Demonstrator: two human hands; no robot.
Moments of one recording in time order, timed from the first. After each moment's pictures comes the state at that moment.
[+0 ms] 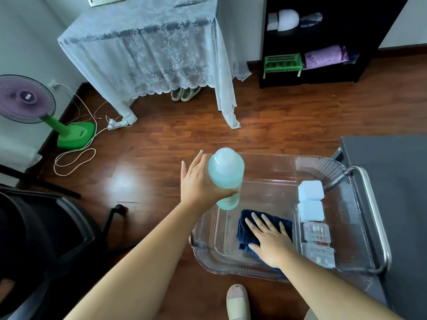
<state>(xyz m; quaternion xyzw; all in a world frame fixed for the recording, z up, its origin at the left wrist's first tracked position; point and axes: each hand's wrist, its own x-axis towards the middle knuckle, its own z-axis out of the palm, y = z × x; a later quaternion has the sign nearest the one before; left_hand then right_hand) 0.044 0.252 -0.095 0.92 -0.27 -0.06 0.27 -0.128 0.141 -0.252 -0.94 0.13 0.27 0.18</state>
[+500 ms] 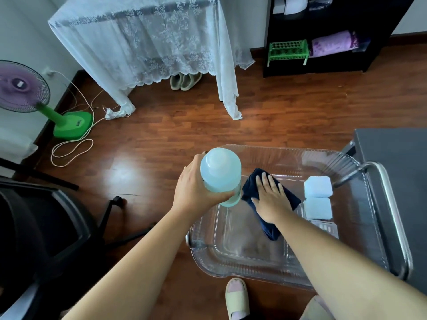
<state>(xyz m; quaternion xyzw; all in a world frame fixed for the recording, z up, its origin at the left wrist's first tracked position) 0.040 0.266 -0.103 0.90 -0.23 -0.12 0.35 -0.049 0.092 -0.269 -0.95 0.20 0.18 0.14</state>
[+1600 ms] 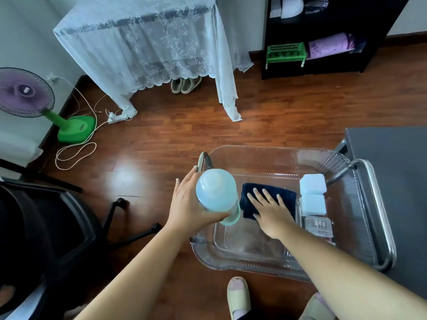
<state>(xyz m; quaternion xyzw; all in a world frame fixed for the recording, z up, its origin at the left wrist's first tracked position) 0.013 0.294 -0.101 0.91 -0.27 -0.12 0.29 -0.091 0.107 -0.264 -0.95 0.14 0.21 0.18</state>
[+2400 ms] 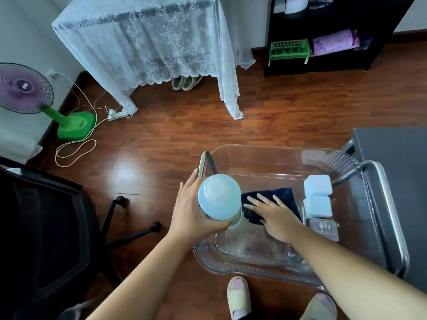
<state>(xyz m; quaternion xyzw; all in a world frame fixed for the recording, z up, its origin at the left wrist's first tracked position) 0.010 0.299 -0.111 0.90 -0.29 -0.11 0.33 -0.099 0.092 -0.273 -0.97 0.01 0.15 0.18</state>
